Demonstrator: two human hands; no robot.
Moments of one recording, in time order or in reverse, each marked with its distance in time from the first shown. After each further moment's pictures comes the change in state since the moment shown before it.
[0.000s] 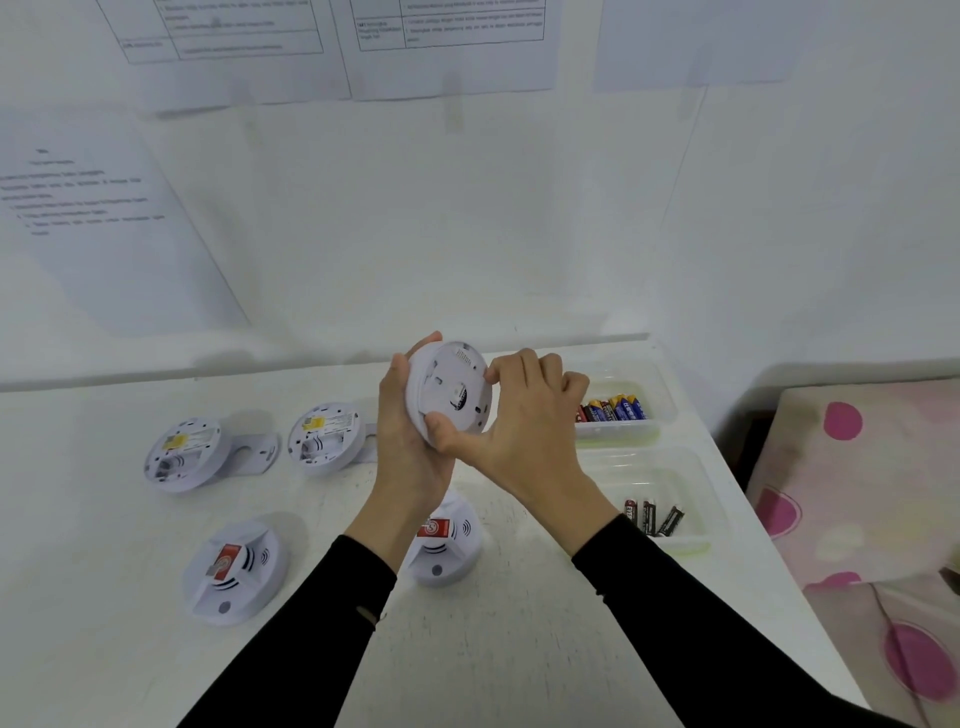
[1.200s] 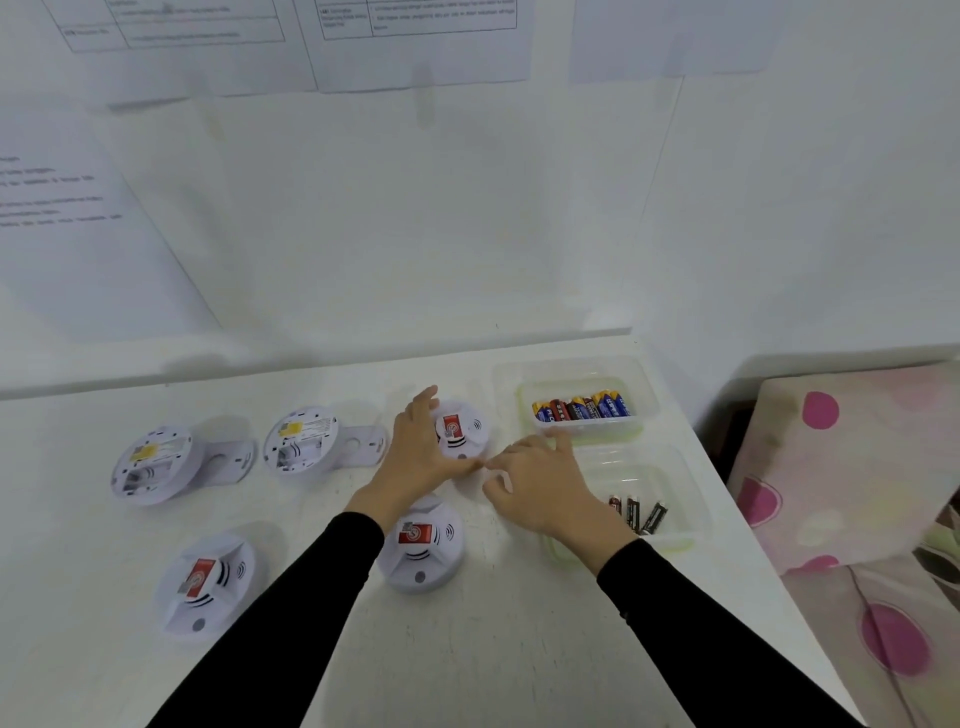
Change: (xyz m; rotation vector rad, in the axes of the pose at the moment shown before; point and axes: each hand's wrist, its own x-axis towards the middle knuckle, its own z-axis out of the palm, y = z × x) left_hand 0.058 -0.068 -0.073 1.391 -0.131 -0.006; right_hand -0.038 0.075 0.025 -0.209 -0.804 -0.052
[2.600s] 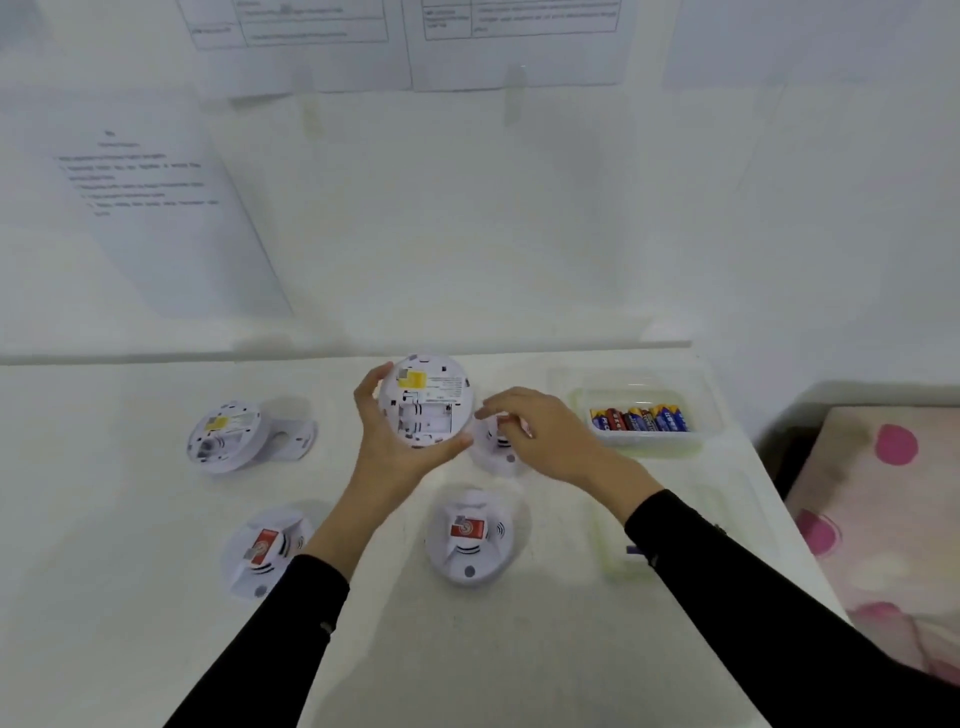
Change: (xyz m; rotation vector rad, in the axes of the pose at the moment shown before) left_hand -0.056 -0.005 -0.074 -0.572 0.277 0.059; right_hand 0.054 -0.029 -0.027 0.484 0.104 -0.300
